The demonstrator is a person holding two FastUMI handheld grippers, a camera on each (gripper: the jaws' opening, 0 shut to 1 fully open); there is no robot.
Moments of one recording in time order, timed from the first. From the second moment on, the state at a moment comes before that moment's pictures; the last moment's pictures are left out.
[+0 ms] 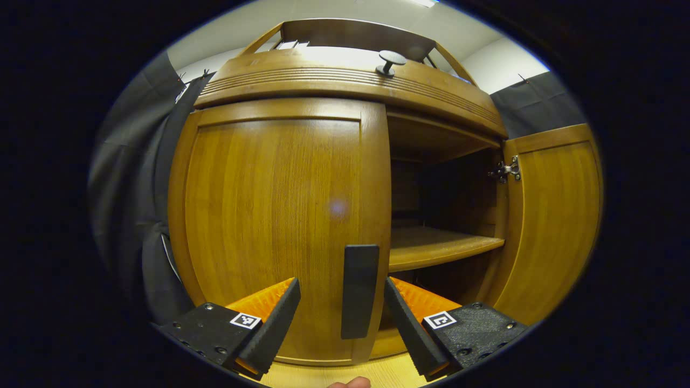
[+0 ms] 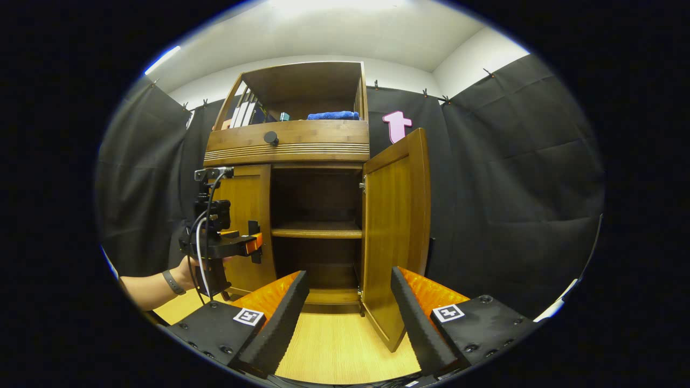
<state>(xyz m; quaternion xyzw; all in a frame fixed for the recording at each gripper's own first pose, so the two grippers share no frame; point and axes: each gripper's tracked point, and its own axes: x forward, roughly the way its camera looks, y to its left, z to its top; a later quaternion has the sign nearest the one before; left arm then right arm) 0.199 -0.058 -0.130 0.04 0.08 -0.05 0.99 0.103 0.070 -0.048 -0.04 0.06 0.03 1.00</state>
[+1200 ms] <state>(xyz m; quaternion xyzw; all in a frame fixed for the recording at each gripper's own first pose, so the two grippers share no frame) 0.212 -0.077 -0.145 0.04 0.08 -0.05 0.99 0.085 0.065 -0.044 -0.05 0.06 0.02 1.00</state>
